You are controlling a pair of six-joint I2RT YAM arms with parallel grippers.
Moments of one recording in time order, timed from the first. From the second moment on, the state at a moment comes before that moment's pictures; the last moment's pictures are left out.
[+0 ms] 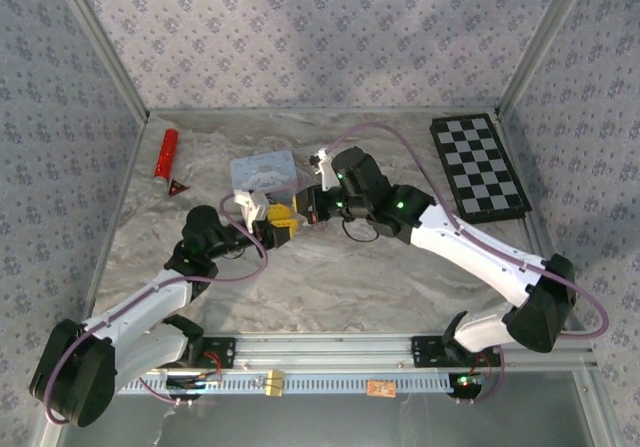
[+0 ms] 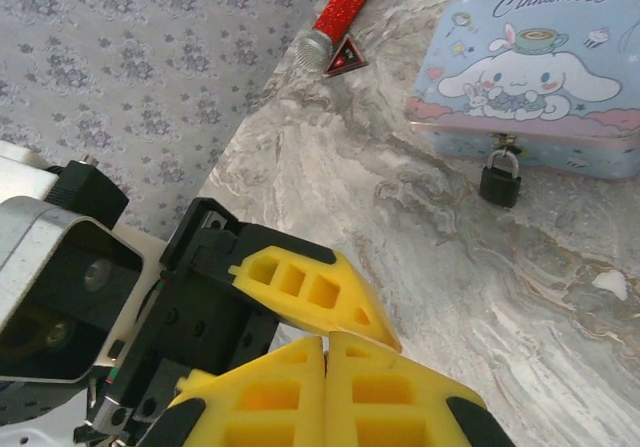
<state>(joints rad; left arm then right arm) -0.51 0.98 0.40 0.52 0.67 -0.16 0.89 1.39 1.29 -0.43 -0.23 0.57</state>
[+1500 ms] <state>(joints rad) -0.55 0.97 0.45 0.40 0.59 -0.02 0.87 1.38 1.28 -0.45 -0.17 0.58</state>
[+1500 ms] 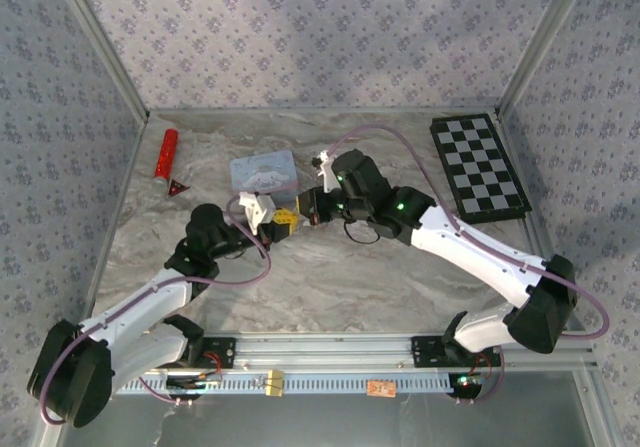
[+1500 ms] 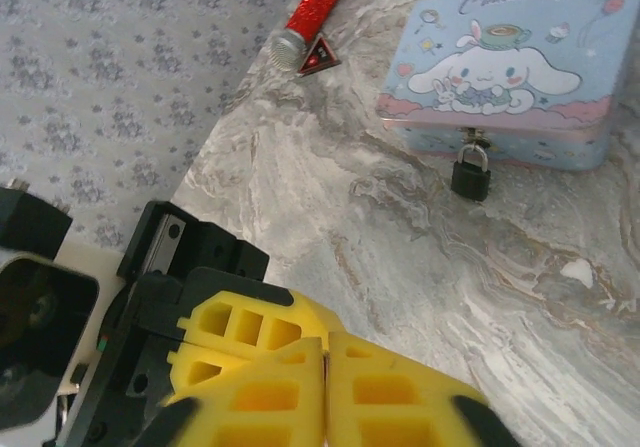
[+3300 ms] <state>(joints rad) -0.88 1.34 0.99 -0.08 -0.01 1.24 0.59 1.01 0.60 0.15 -0.33 1.39</state>
